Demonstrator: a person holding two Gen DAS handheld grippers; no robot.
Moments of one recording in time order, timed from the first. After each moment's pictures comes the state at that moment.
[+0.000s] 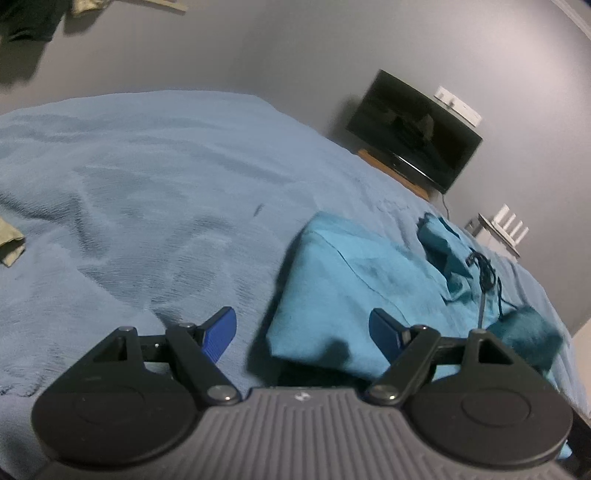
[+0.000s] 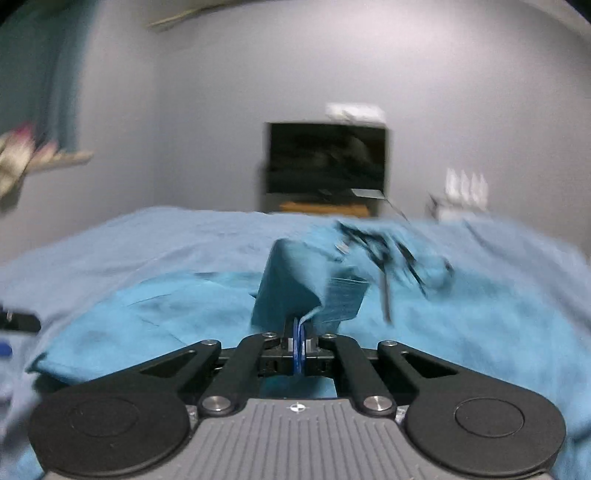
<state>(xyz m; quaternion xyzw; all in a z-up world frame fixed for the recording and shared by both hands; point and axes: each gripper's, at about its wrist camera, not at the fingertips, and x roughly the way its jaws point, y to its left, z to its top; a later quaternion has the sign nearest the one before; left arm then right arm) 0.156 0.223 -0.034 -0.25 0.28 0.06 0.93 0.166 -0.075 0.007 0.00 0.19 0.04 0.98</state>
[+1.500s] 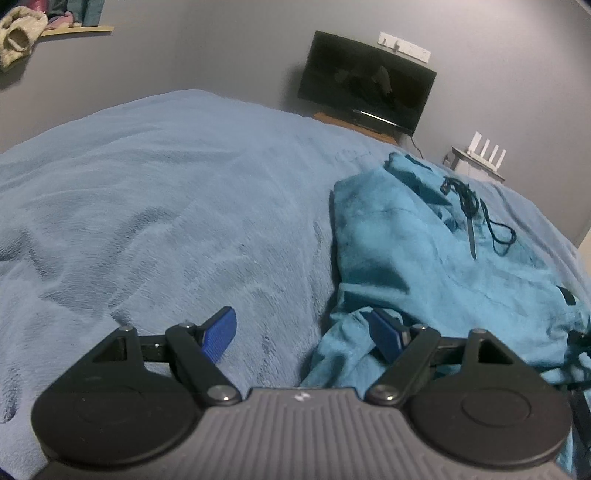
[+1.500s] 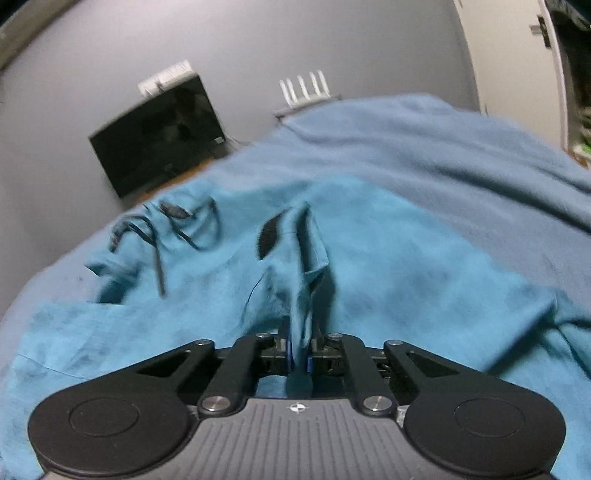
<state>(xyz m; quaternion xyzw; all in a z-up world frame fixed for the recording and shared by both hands) 0.176 0.180 -0.046 -0.13 0.32 0.00 0.94 0.180 -0.309 -0.025 0.20 0.27 -0.14 0.93</state>
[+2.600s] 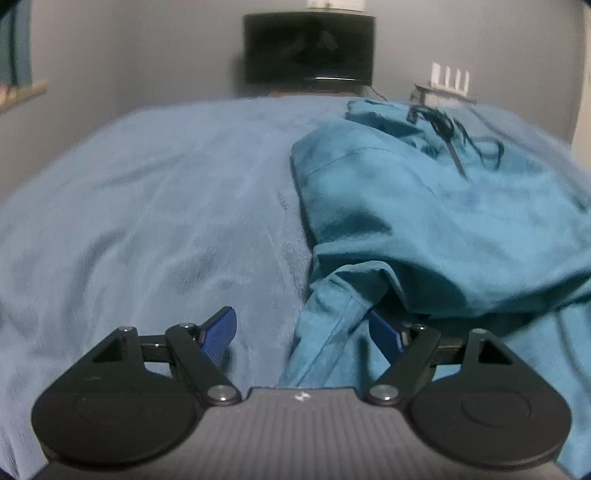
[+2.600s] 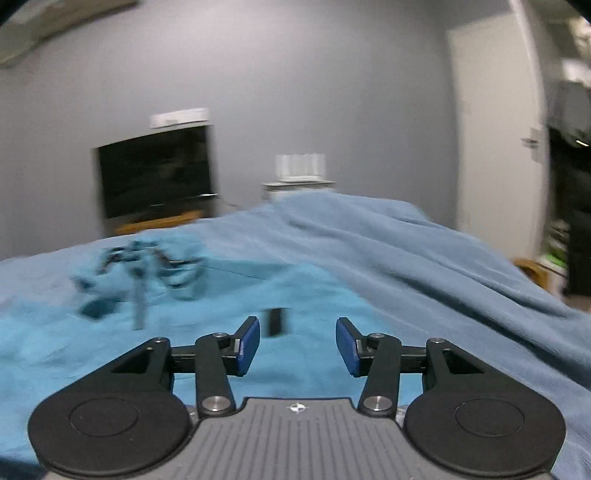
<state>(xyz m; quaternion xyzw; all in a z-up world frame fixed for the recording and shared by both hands) 0.203 0.131 -0.077 0.04 0.34 -0.03 0.94 0.129 -0.281 0.024 0.05 0.17 -0.17 0.97</state>
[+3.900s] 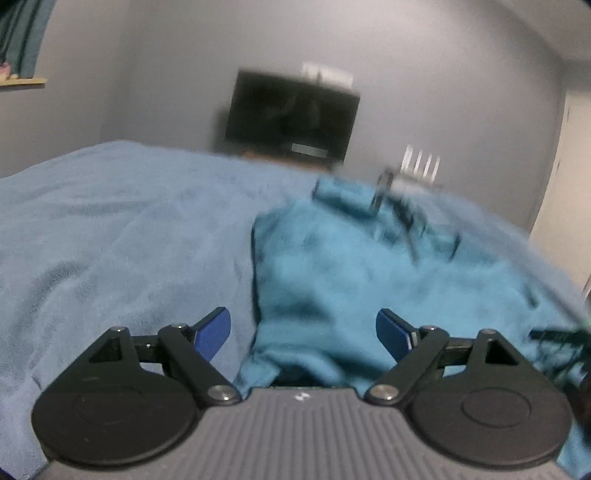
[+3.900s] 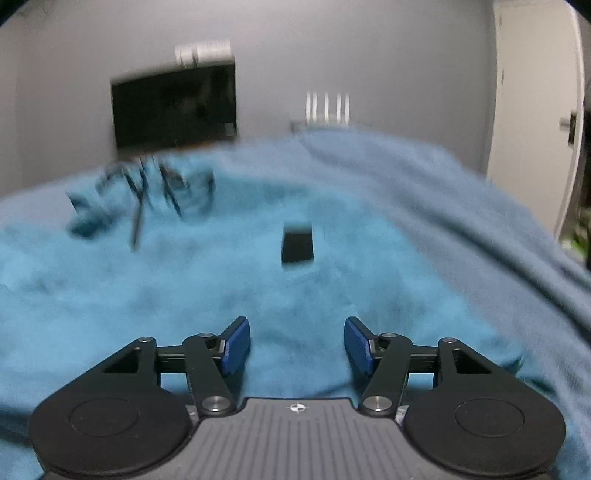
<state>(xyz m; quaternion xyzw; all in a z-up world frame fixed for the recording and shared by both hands) 0.205 0.138 -0.071 -0.08 0.24 -0.09 0.96 0.187 -0.298 -0.036 0.04 0.29 -0.16 0.94</state>
